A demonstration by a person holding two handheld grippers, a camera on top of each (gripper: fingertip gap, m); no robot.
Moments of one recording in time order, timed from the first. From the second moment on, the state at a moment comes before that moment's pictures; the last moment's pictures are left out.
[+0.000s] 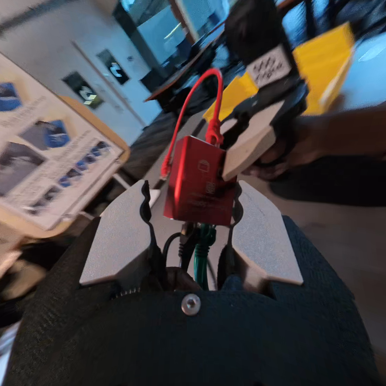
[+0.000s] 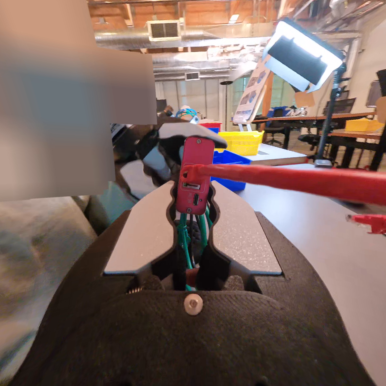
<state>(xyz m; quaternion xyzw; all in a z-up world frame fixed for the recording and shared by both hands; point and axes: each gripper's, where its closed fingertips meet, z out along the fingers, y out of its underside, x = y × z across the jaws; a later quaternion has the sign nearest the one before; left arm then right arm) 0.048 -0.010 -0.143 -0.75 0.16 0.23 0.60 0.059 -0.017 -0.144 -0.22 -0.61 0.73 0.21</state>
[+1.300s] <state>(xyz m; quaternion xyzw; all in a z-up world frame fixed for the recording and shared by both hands) 0.086 -0.025 -0.169 -0.83 0.23 -0.17 0.48 0.088 -0.012 -0.137 -0.14 -0.67 0.70 0.20</state>
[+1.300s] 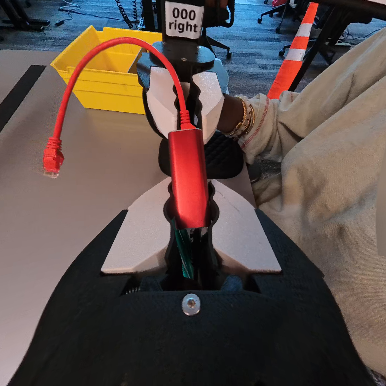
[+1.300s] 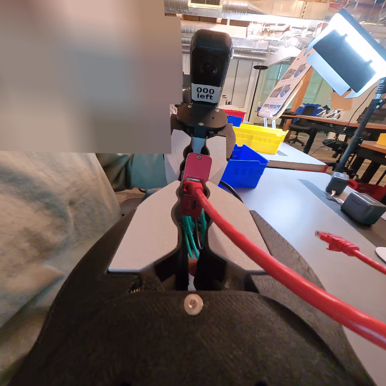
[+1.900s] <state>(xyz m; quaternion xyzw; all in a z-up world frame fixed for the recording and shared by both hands) 0.080 -0.023 -0.170 -0.83 0.20 -0.16 0.50 0.081 -0.007 -0.138 -0.11 -0.69 0.61 0.39</state>
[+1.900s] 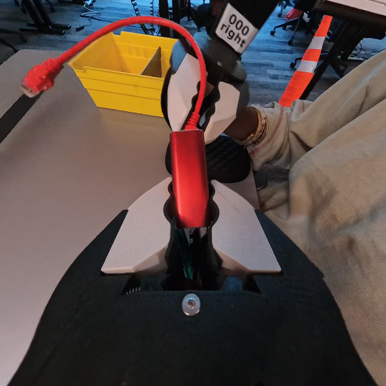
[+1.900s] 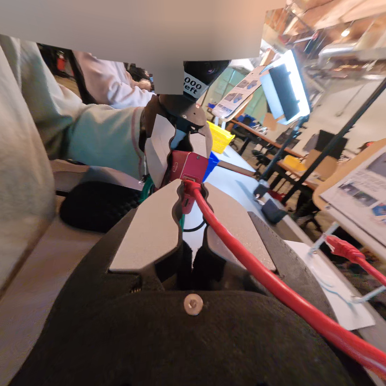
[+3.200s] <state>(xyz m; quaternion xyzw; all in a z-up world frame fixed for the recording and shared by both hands) 0.027 -0.069 -0.139 -0.75 0.07 -0.06 0.66 0.205 0.243 -0.155 -0.59 -0.65 0.25 0.42</state>
